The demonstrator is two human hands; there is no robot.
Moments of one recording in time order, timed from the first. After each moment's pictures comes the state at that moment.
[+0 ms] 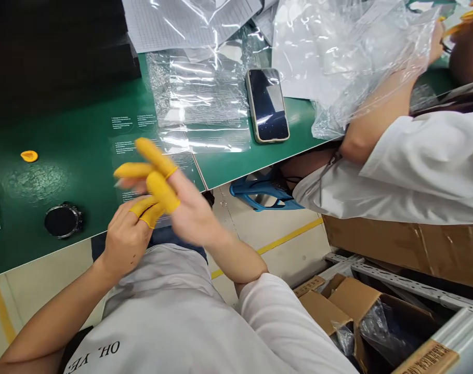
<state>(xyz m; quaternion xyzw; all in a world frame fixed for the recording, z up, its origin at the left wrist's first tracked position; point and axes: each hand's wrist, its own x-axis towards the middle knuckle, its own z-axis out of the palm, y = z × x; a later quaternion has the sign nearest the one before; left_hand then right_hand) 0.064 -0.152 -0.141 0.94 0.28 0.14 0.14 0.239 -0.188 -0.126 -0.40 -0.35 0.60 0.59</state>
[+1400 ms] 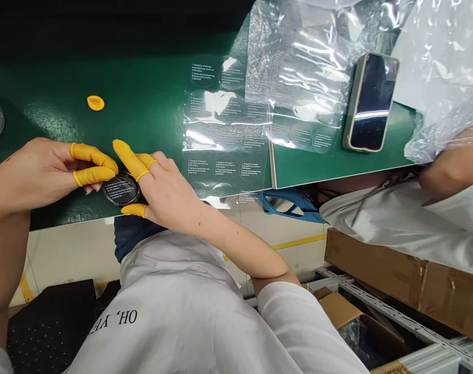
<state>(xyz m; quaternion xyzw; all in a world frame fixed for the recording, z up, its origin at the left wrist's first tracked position) -0.028 -0.036 -0.036 0.76 0.52 -0.06 0.39 0.144 -0.133 -0.140 -0.46 -0.76 0.33 0.32</state>
